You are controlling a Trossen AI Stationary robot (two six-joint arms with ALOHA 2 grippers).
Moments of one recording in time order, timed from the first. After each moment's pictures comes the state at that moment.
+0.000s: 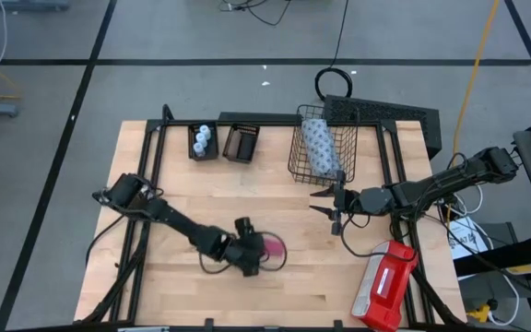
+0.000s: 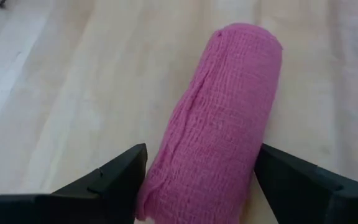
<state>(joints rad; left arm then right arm) -0.44 1.95 1.05 -0.06 -0.47 -0.40 0.27 0.99 0.48 0.21 0.41 0.01</state>
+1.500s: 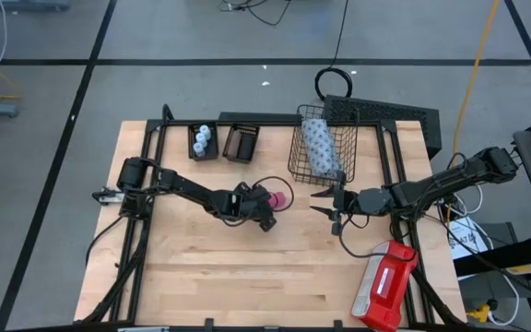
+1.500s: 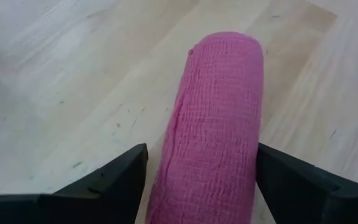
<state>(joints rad) -0.09 1.95 1.05 -0.05 -0.45 -0.60 0.27 0.99 0.48 0.17 0.42 0.01</state>
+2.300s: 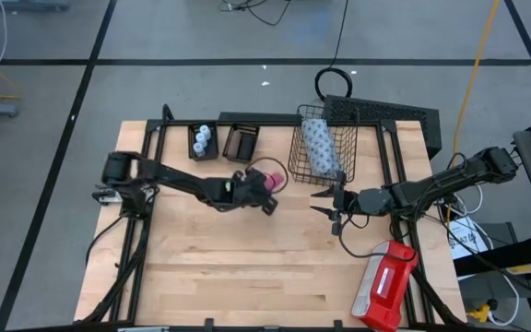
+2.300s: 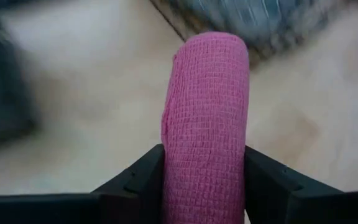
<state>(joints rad) -0.02 1.79 1.05 -0.07 -0.50 -0.70 0.27 0.99 0.48 0.17 0.42 0.01</state>
